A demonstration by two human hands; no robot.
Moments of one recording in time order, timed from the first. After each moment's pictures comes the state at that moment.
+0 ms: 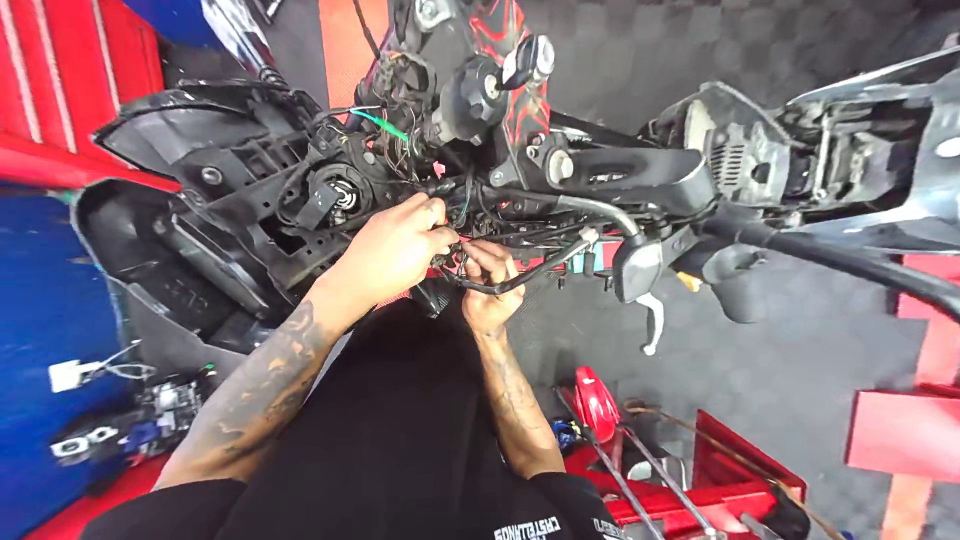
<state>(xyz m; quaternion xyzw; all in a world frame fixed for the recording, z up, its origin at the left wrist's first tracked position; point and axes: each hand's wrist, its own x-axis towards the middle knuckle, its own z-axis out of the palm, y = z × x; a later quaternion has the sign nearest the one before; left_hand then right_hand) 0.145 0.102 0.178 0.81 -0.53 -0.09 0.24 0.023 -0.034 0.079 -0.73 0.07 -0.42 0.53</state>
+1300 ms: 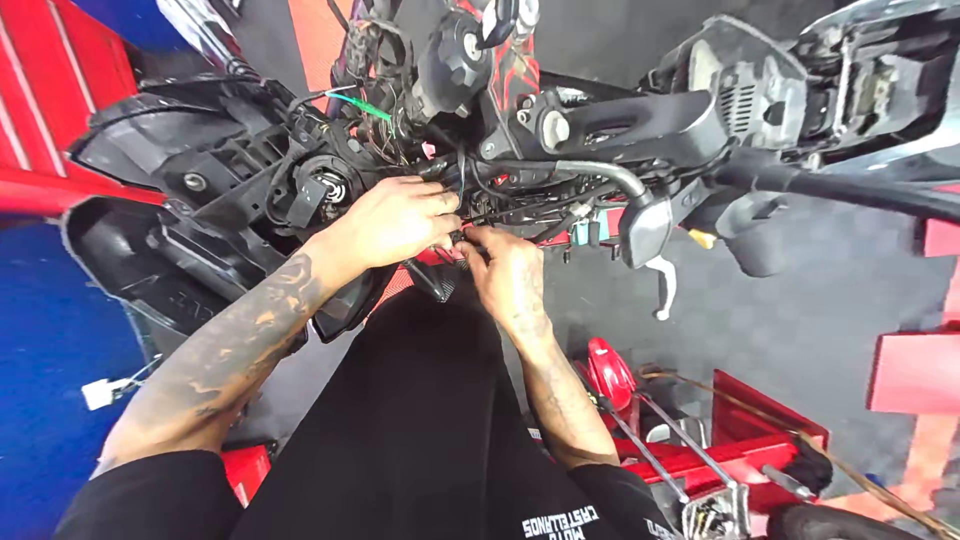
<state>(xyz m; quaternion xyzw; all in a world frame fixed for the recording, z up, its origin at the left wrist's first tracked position) 0.181 0.091 0.158 0.69 -0.70 -0.07 0.16 0.016 -0.054 0.157 -0.94 0.15 -0.06 0.30</state>
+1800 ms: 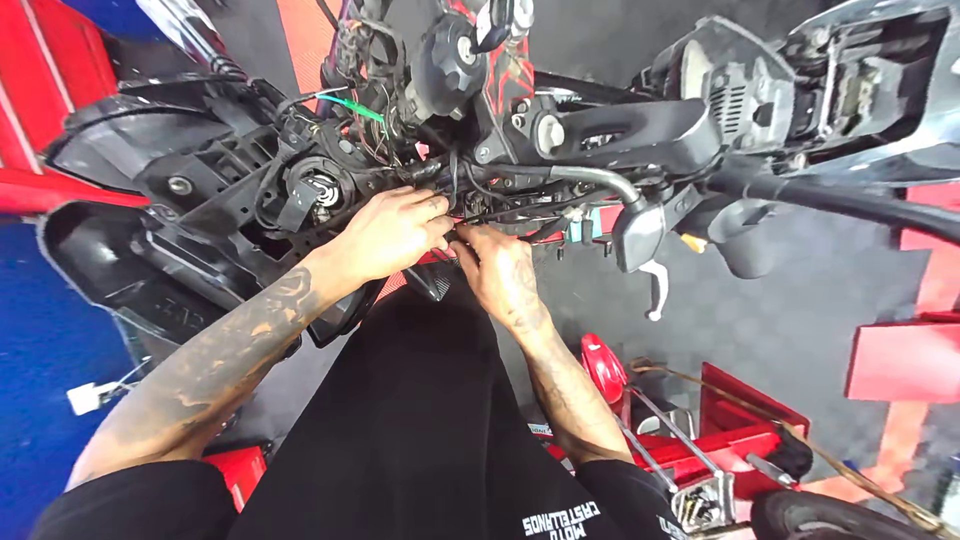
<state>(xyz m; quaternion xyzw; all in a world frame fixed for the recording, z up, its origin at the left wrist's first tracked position) 0.168 0.092 0.146 0.73 -0.66 -0.07 0.18 0.021 -0.062 0.145 -0.95 0.08 -0.07 0.28</state>
